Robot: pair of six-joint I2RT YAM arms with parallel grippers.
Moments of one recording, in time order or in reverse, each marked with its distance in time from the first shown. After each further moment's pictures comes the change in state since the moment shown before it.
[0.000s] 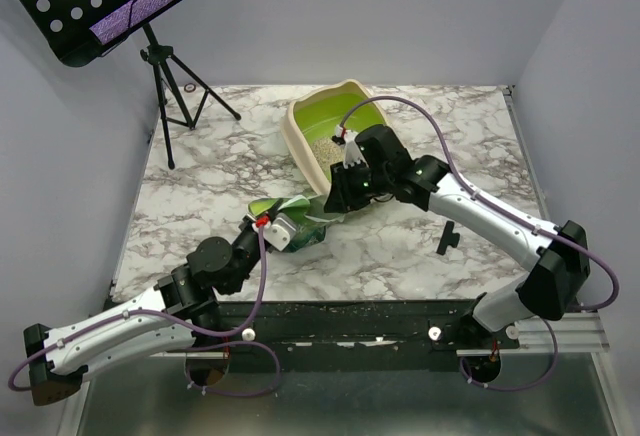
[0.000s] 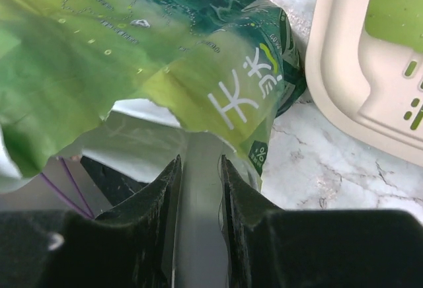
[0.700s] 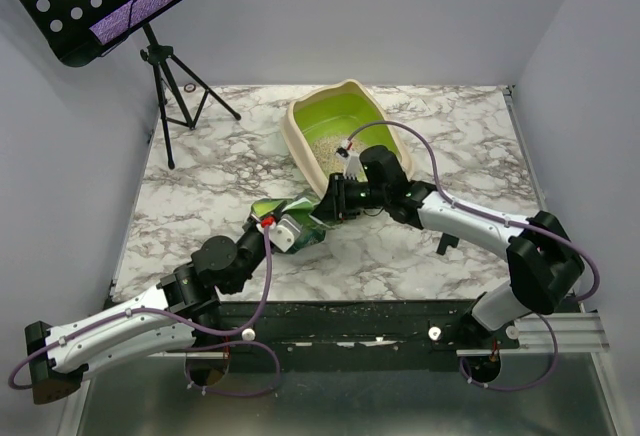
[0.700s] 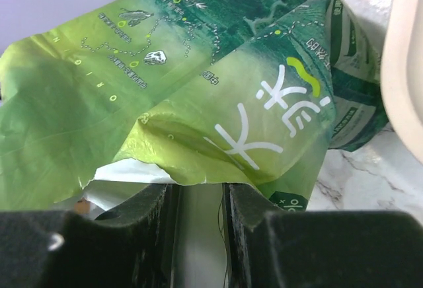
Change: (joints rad) left arm 0.000 0.025 0.003 -0.006 0.013 -0.005; right arm -0.028 0.050 -0.317 0.541 -0.214 0.339
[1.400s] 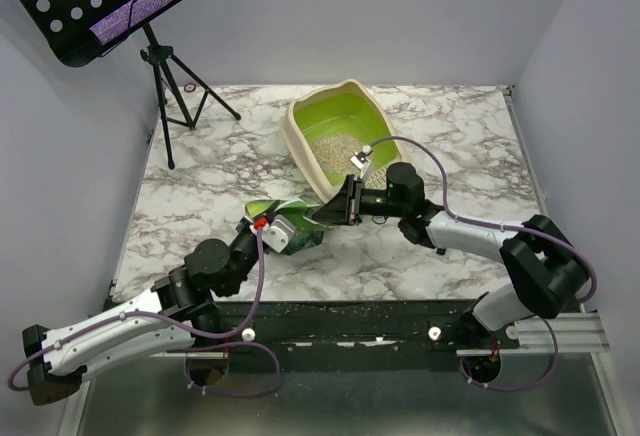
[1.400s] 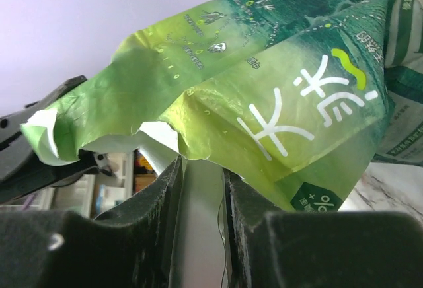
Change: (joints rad) left arm -0.006 -0.042 0.000 -0.020 -0.036 0.021; right arm -0.065 -0.059 -0.301 0.604 -0.200 0.394
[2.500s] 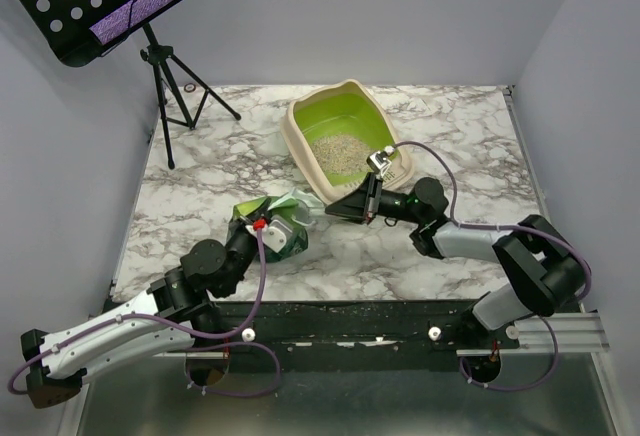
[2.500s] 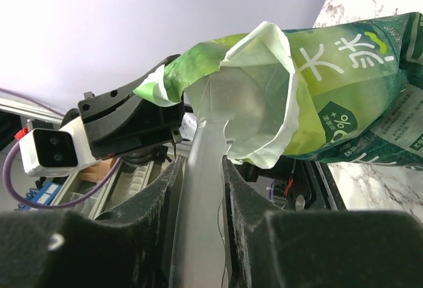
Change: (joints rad) left arm 0.006 -0.039 0.000 -0.046 -0.057 0.071; right arm -0.056 0.053 -0.164 0.589 -0.052 0.325
